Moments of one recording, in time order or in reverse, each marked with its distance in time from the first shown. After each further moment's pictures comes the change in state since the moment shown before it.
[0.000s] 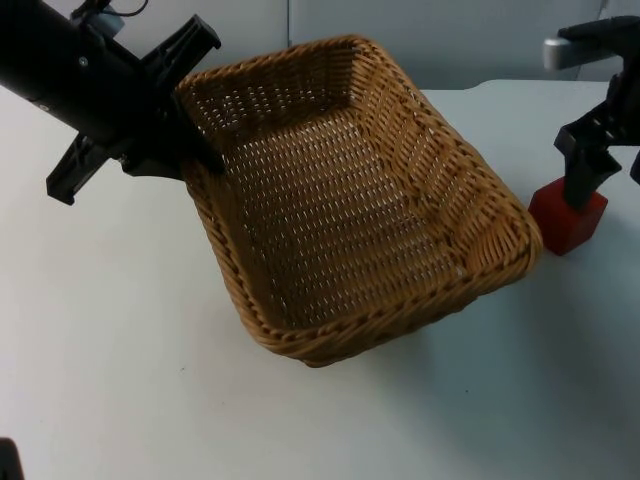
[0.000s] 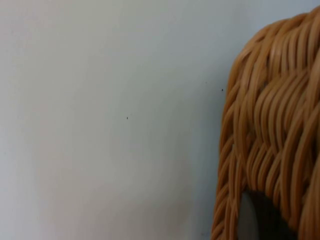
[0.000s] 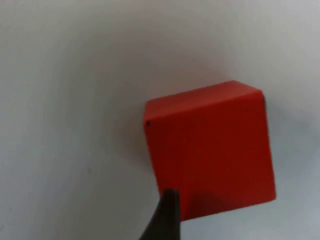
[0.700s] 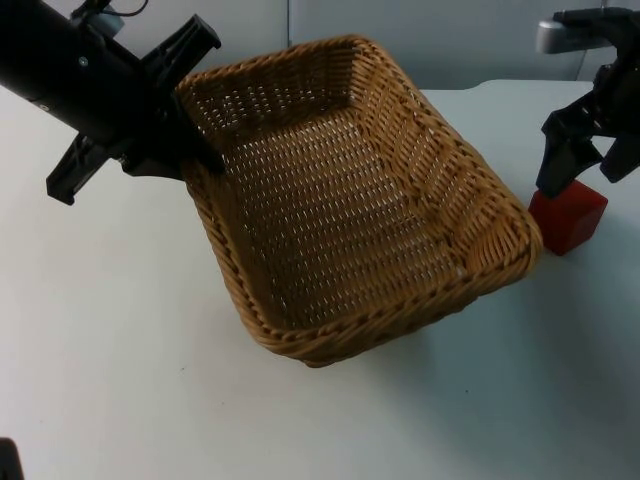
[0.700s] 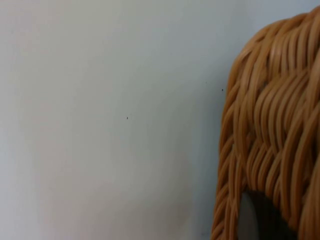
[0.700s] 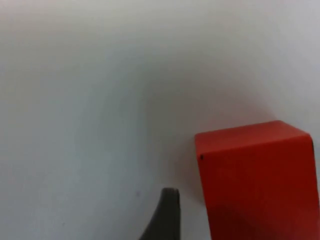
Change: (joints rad) right arm -0.007 0.001 0.000 0.169 -0.038 -0.150; left arm 0.000 0.000 0.000 0.000 0.000 0.000
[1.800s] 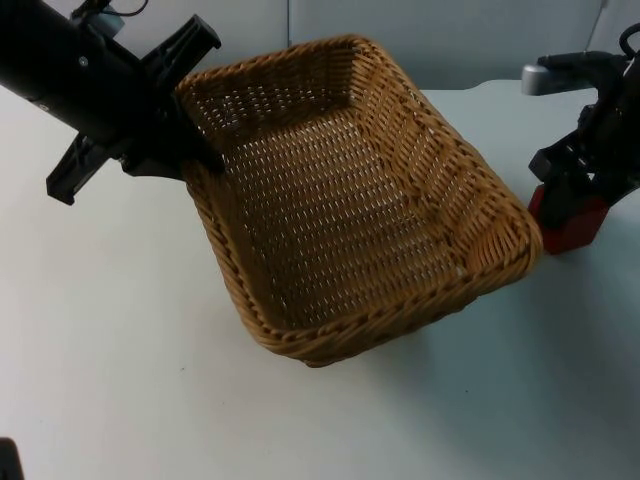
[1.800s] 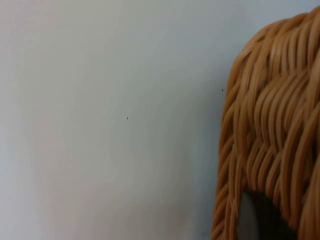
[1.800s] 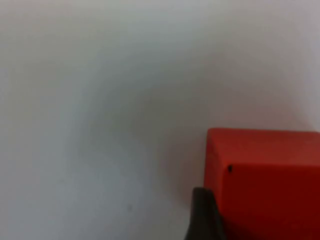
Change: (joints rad) right arm 0.000 0.091 -0.005 -0.004 -0.025 -0.009; left arm 0.000 0.000 0.000 0.000 0.000 0.000
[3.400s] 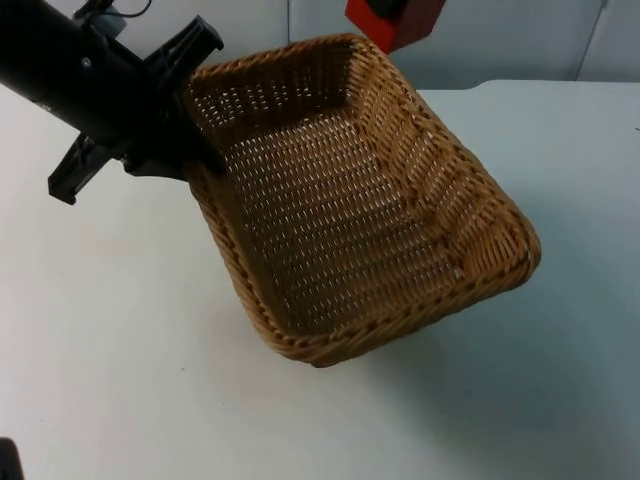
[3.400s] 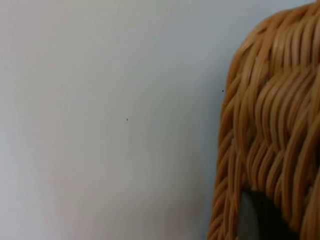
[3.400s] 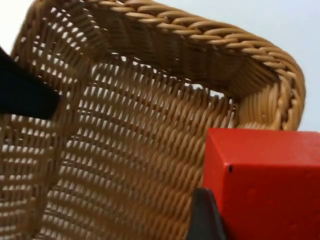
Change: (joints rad) right arm 0.378 -0.116 -0.535 -0.016 0.363 0.107; left arm -0.006 -0.002 -0.003 0.004 -0.008 -0.003
